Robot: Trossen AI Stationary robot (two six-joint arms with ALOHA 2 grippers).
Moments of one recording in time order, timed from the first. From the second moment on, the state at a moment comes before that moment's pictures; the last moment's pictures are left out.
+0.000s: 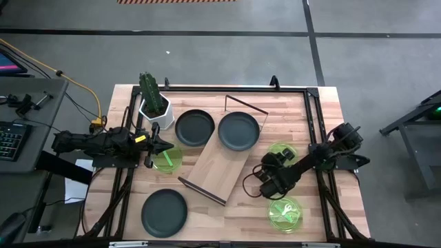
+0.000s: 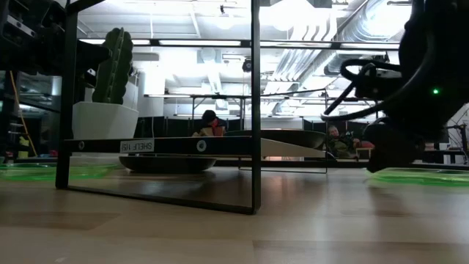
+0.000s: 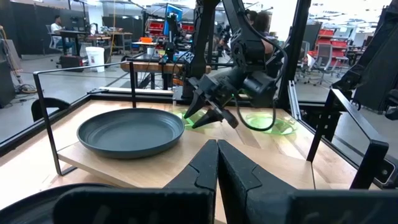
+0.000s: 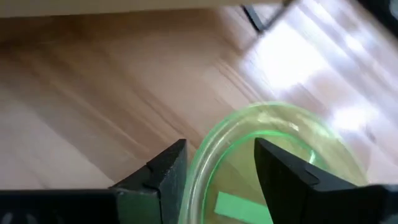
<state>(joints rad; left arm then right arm) -0.07 0.01 0.01 0.01 -0.03 -0.05 0.53 1.81 0.87 -0.88 0.76 1.43</state>
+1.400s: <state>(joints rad) -0.07 0.01 0.01 0.01 -0.03 -0.05 0.41 1.81 0.87 -0.85 0.60 1.64</state>
